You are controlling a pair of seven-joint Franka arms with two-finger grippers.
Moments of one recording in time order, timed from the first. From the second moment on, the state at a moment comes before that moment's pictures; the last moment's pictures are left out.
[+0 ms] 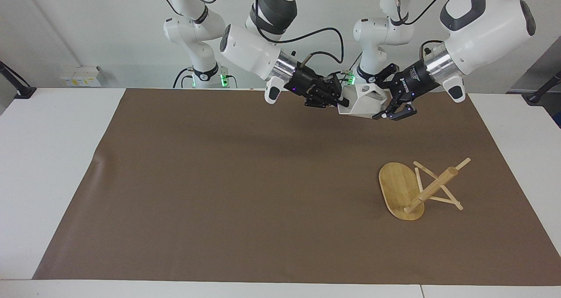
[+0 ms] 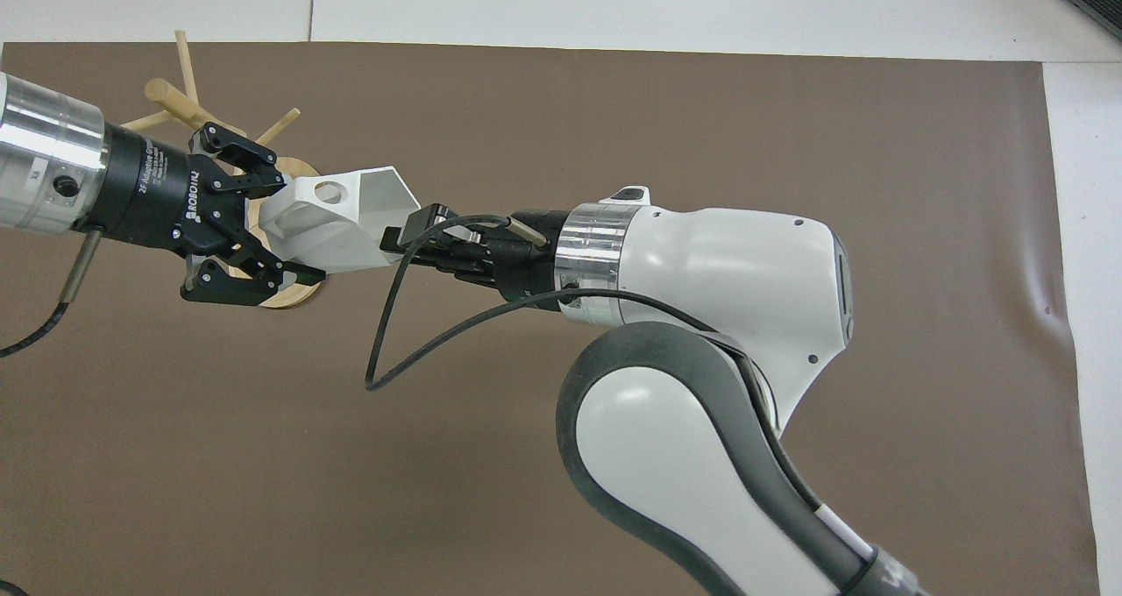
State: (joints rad) left arm -0.12 0.05 -0.02 -1.60 -0.64 1.62 -1.86; right arm 0.20 0.19 0.46 -1.73 1.10 2.50 0.21
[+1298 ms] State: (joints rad) left arm -0.13 -0.08 -0.03 -2.00 -0.61 2.18 -2.14; right arm 0.11 0.19 0.42 -1.75 0.73 2.50 0.15
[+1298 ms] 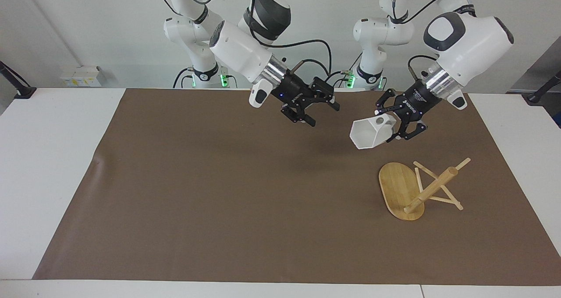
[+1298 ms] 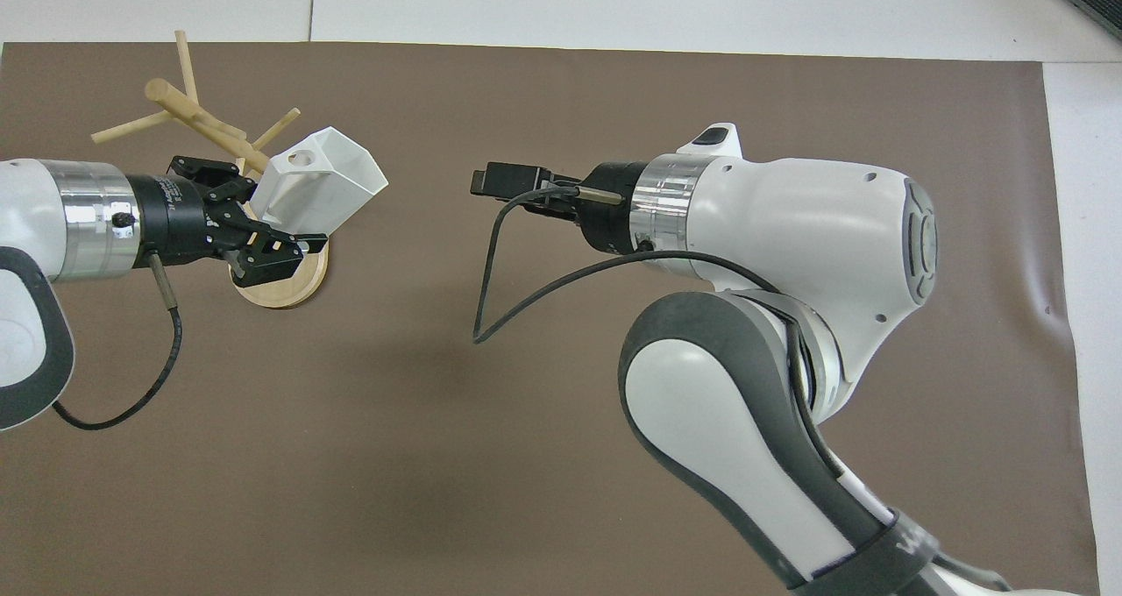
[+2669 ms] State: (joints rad) left arm -0.15 -0.04 -0.03 -2.15 -0.61 2.53 -2.47; right arm 0.05 0.18 -0.05 -1.73 0.27 2.20 -0.33
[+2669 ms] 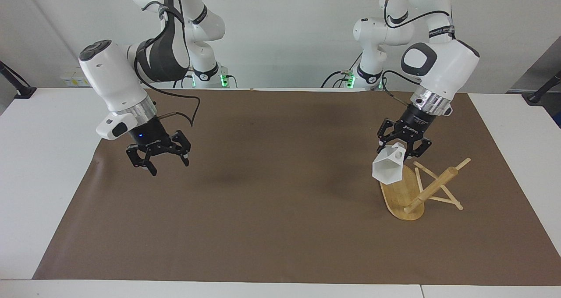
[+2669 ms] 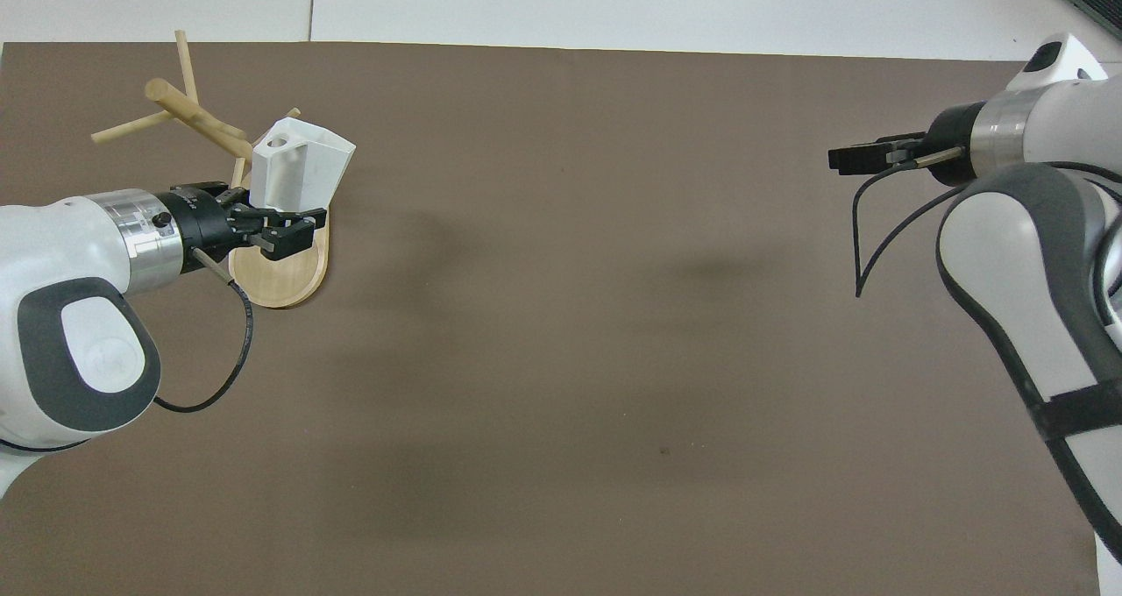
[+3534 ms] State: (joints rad) left arm -0.15 0.02 -0.02 -2.12 -0.61 2.63 -2.65; right arm 0.05 0.16 -0.09 -1.58 0.12 1.82 -0.14
